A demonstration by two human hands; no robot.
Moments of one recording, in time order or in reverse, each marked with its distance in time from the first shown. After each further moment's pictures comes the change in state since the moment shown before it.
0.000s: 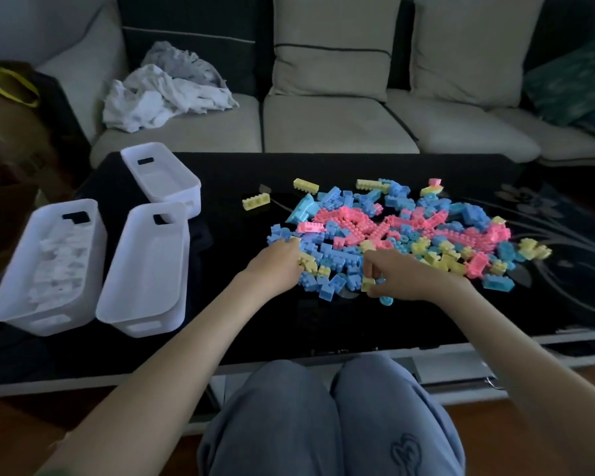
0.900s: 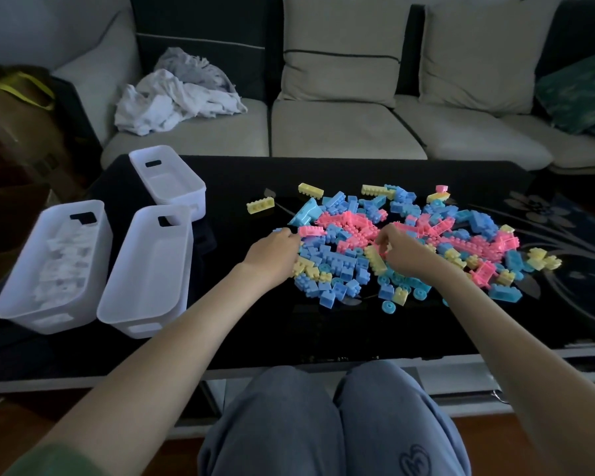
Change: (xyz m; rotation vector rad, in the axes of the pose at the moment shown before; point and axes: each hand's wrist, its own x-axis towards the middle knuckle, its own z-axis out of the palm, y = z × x) left_hand 0.014 -0.006 -0.010 0.203 0.110 0.046; right_hand 0.032 0.014 -0.016 0.324 0.249 0.146
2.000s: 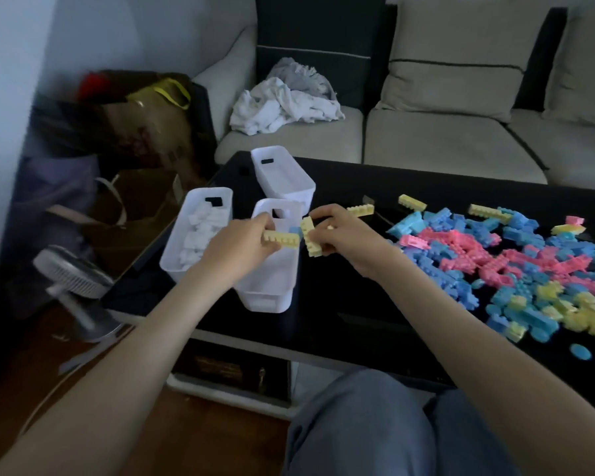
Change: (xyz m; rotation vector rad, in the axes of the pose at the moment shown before) left_hand -0.132 -0.125 -0.065 -0.166 0.236 -0.408; right_hand -0.007 -0.222 0.092 0.693 -0.296 -0.281
